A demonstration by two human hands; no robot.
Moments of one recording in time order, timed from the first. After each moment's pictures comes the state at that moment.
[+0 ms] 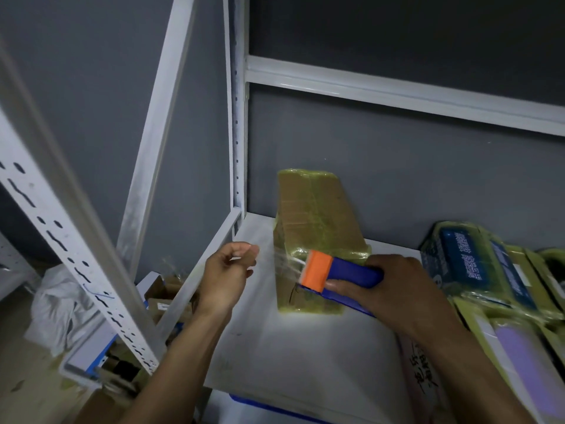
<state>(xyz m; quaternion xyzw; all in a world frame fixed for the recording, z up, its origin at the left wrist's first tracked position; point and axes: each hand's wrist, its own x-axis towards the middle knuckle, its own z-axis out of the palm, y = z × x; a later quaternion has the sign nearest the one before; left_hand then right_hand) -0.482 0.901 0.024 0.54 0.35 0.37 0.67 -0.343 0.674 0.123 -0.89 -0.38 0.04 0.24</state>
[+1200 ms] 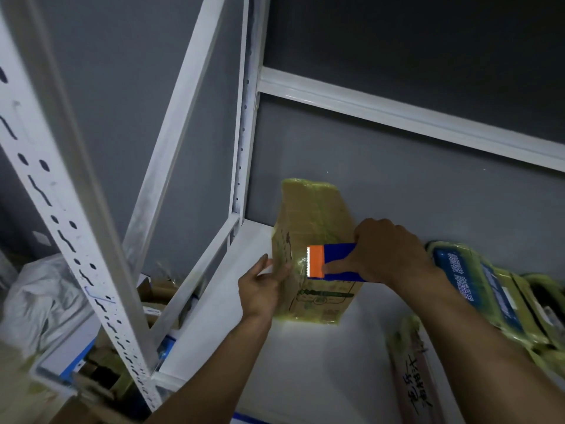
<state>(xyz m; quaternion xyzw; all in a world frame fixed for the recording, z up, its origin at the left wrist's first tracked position) -0.421 0.875 -0.014 0.46 0.37 0.38 0.72 -0.316 0.752 0.172 -0.92 -0.38 0.00 -0.04</state>
